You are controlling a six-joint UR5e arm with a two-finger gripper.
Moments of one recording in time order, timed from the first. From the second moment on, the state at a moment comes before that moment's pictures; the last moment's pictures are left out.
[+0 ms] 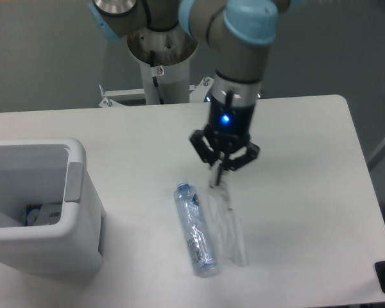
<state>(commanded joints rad) 2.46 -1.63 -1.60 -1.01 1.02 0.54</state>
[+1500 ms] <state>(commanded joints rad) 2.24 -1.53 -1.71 -0.94 0.85 1.09</state>
